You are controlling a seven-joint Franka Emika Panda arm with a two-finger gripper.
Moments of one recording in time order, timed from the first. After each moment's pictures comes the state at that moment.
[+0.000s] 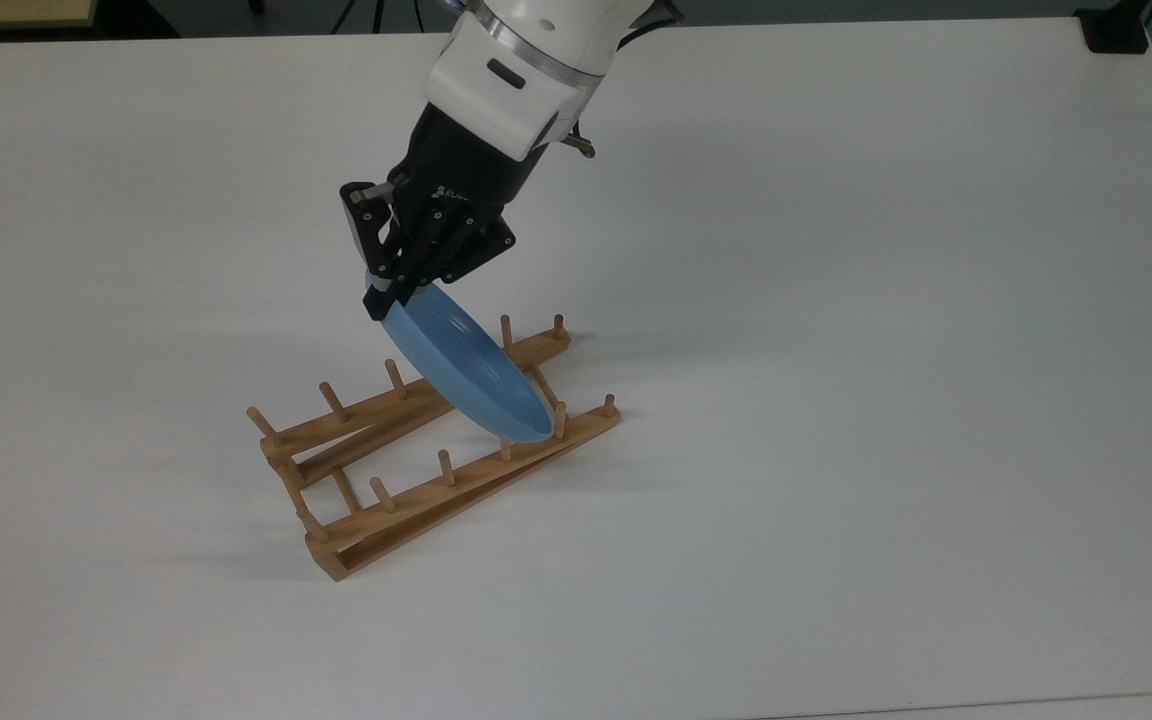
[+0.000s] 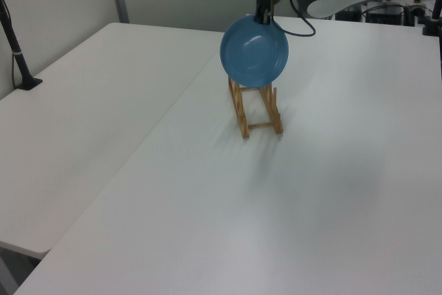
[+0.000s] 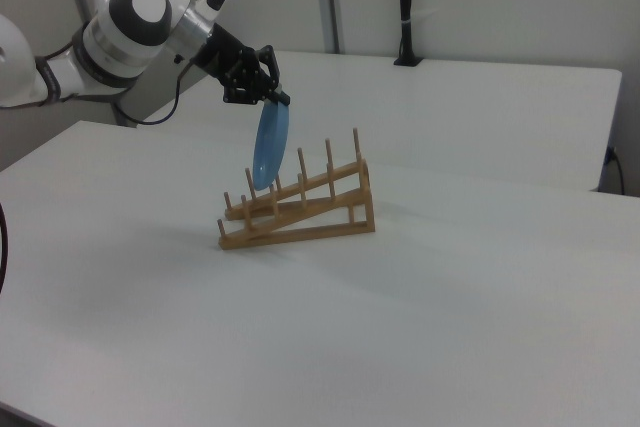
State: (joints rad) arm 0.46 0.34 -0.39 -1.48 -0.58 2.17 -0.09
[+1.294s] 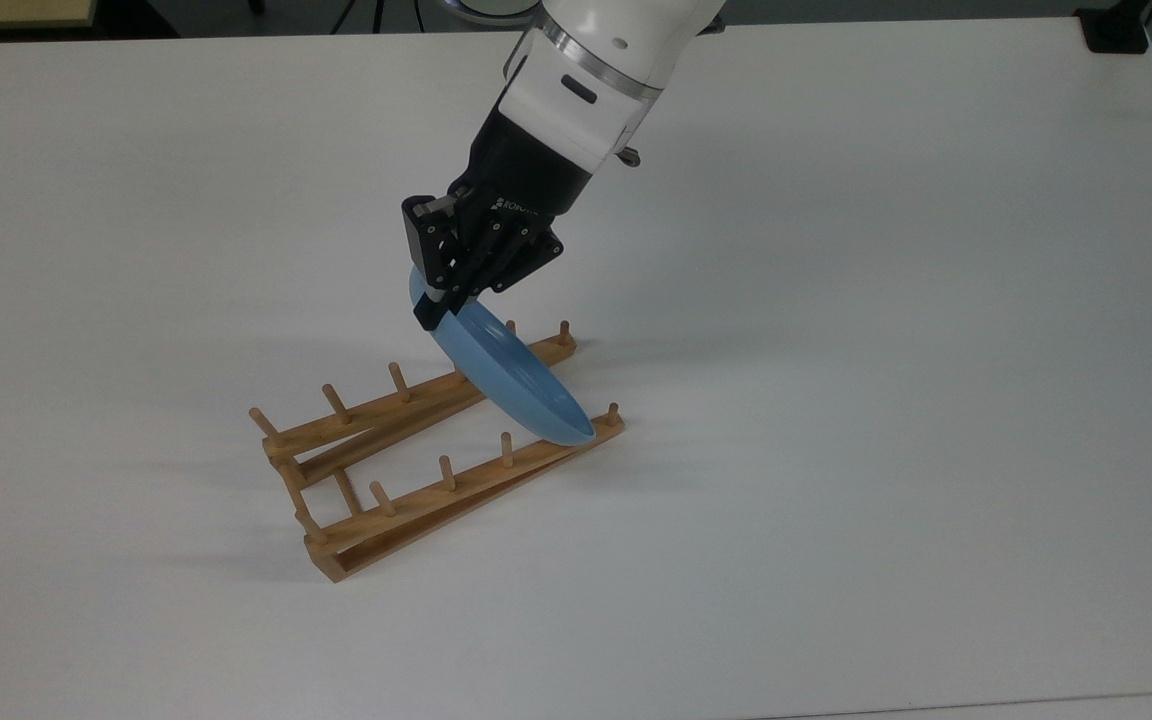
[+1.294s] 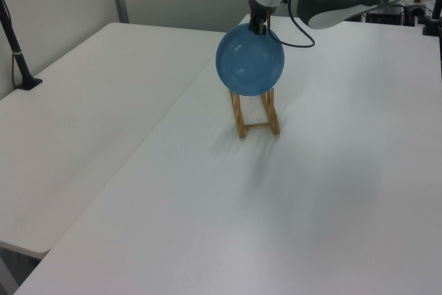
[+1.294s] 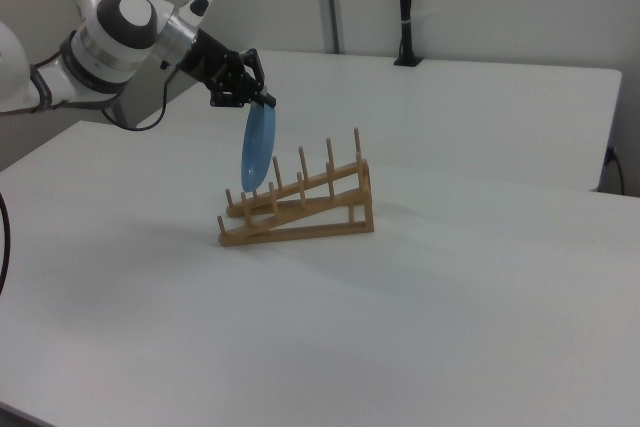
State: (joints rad) arm 0.46 0.35 -0.33 -1.49 -0.65 2.17 -0.04
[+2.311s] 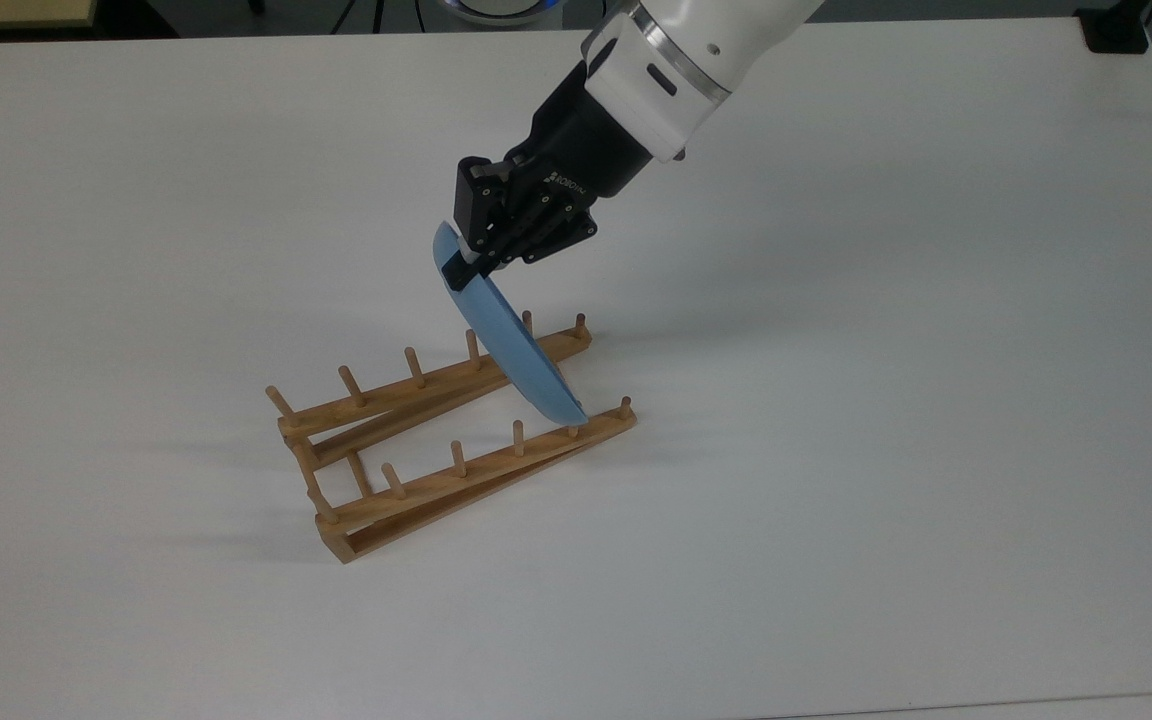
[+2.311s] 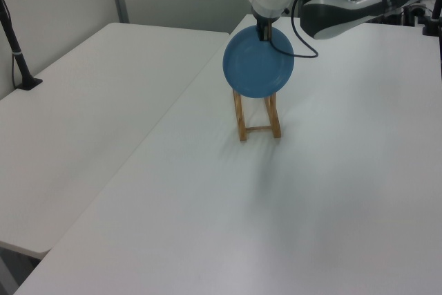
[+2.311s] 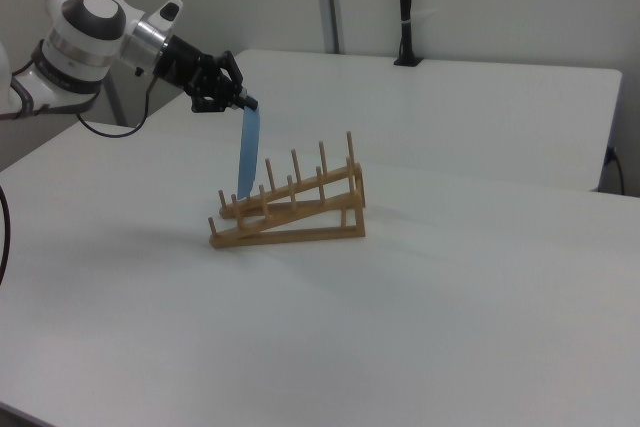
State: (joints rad) arm 0.48 0.34 -0.23 -1.48 -0.83 1.96 0.11
